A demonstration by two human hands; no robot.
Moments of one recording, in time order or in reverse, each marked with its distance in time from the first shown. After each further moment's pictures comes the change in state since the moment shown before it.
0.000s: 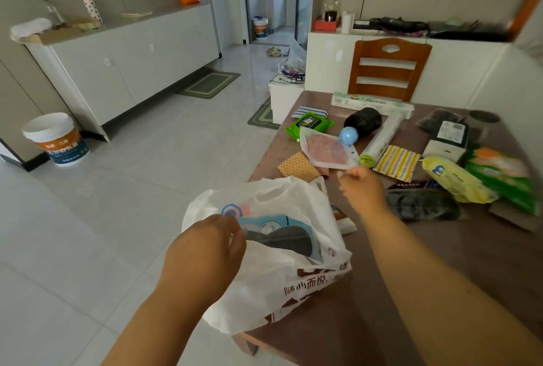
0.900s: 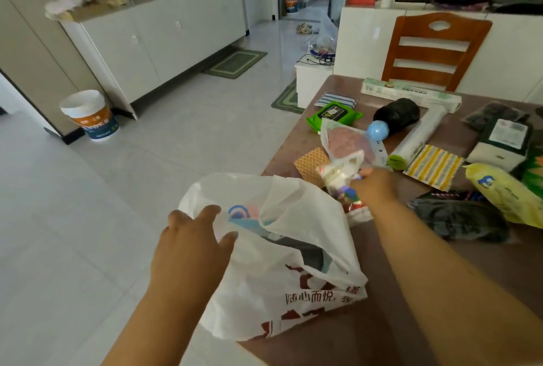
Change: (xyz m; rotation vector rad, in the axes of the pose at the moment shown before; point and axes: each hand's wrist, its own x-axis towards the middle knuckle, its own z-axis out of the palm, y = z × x) left_hand 0.030 0.004 0.006 0.145 -0.202 -0.463; right_hand 0.075 0.011 0.028 -0.331 -0.146 0.014
